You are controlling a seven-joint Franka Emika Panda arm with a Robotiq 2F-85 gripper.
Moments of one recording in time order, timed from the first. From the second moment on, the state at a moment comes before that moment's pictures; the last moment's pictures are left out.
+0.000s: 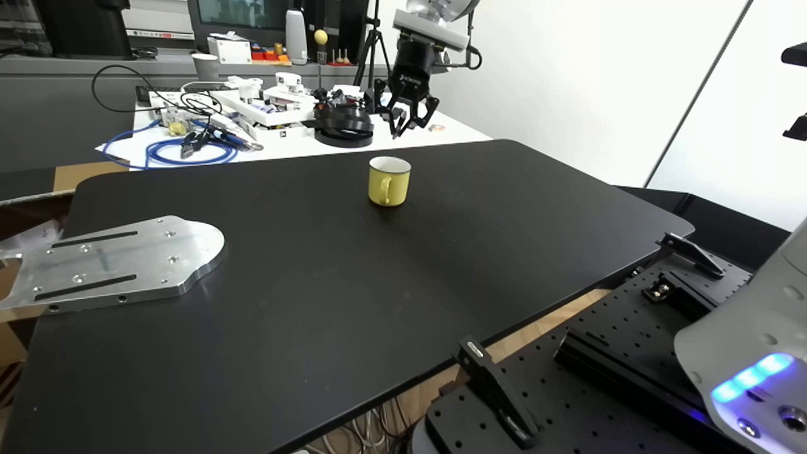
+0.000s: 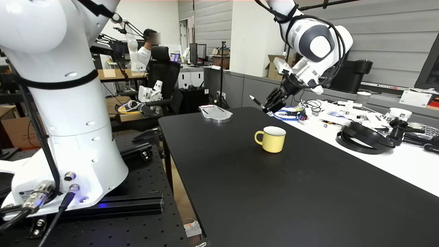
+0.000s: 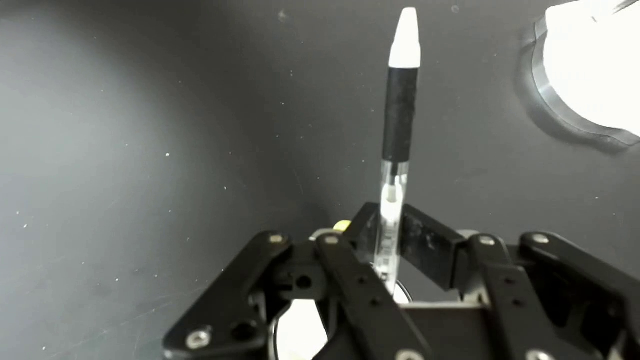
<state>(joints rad) -0.05 0.72 0.00 -1.53 0.45 1.74 0.29</state>
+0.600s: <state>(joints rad) -0.10 0.85 0.00 -1.41 0.54 1.66 0.29</state>
